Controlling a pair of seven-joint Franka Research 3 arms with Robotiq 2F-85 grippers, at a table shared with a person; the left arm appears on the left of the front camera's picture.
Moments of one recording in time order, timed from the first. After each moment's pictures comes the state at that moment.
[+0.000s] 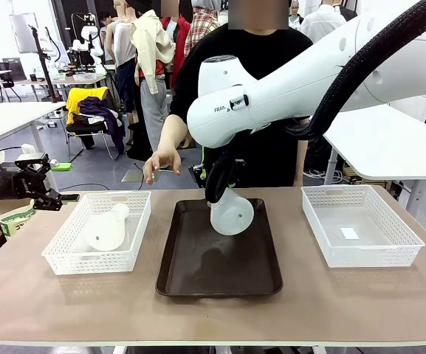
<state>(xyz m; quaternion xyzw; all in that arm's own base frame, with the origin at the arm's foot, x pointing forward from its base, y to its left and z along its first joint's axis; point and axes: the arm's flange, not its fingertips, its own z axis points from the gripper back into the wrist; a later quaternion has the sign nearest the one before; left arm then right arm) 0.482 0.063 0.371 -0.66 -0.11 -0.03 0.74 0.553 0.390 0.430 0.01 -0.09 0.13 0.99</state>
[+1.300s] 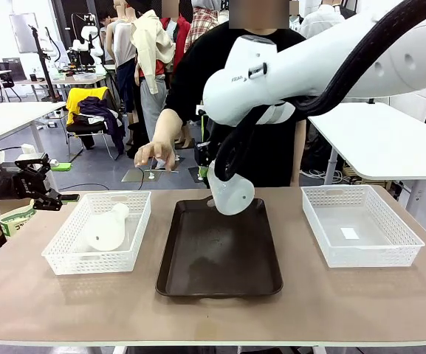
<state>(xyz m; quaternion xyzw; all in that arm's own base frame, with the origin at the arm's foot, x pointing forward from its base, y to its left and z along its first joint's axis) 0.482 0.064 0.371 -0.66 -0.11 -0.03 0.74 0.564 0.359 0.476 0.16 -0.17 0.28 0.93</state>
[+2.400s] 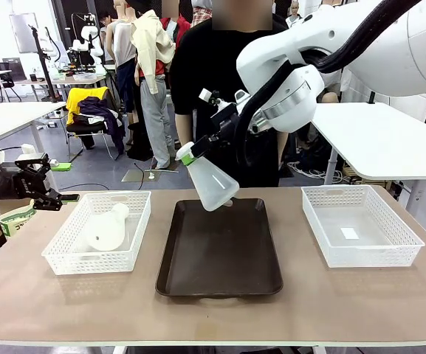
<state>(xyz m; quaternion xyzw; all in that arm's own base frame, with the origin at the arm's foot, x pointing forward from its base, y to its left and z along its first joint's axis) 0.482 0.064 0.371 -0.66 -0.11 -0.03 0.74 0.564 0.333 0.464 0.39 -0.26 0.45 0.77</state>
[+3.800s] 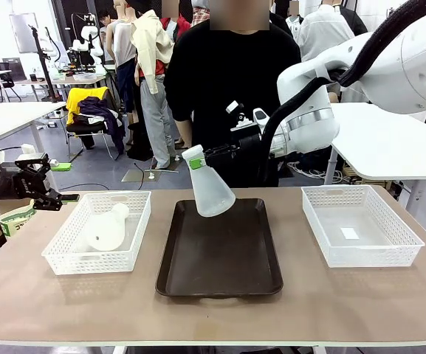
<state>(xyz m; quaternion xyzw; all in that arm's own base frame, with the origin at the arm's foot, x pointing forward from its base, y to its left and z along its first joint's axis) 0.482 0.064 0.371 -0.66 -0.11 -0.03 0.74 0.572 0.297 0.409 0.52 -0.35 0.51 0.59</state>
